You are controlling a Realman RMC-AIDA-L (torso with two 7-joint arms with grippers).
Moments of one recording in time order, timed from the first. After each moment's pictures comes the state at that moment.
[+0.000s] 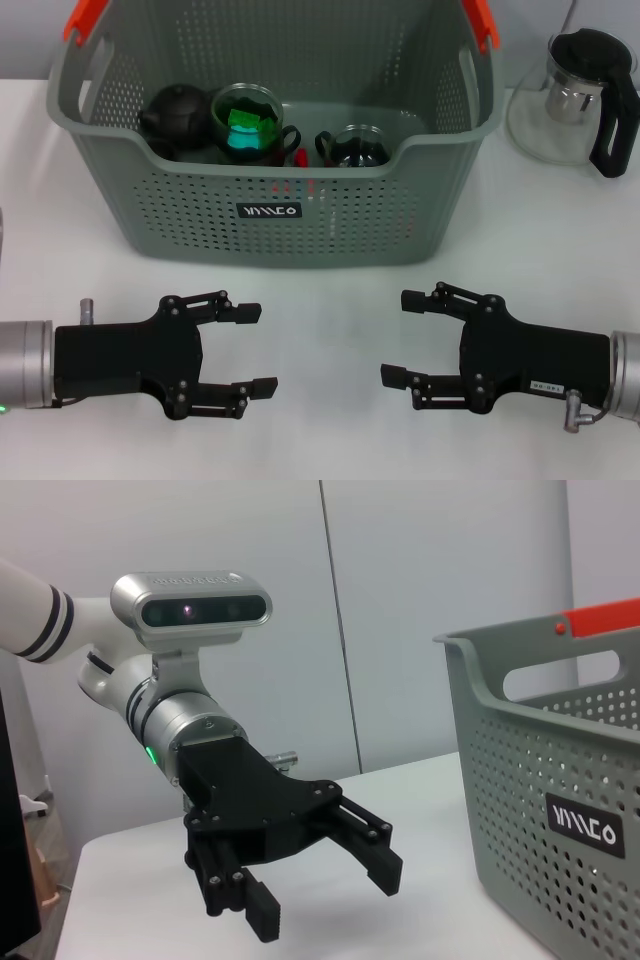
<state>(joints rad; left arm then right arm) -0.44 -2.12 0.46 0.62 2.26 1.78 -0.97 0.39 2.10 -1.16 -0.49 -1.57 -1.49 1.00</state>
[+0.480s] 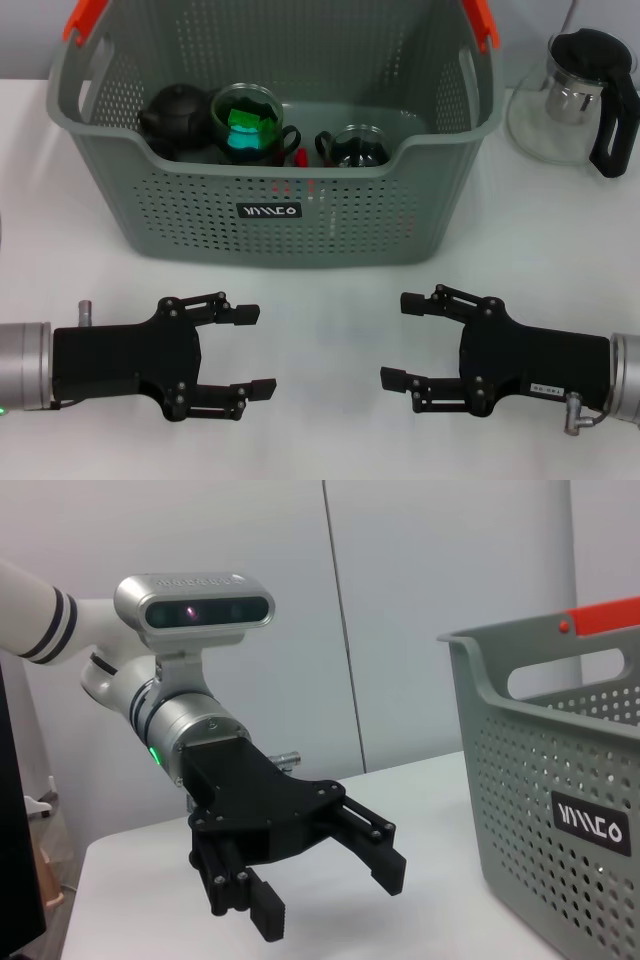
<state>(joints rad) -0.44 -2.12 0.46 0.62 2.26 1.78 -0.97 0.38 2.10 -1.17 -0.49 -1.57 -1.49 1.00</state>
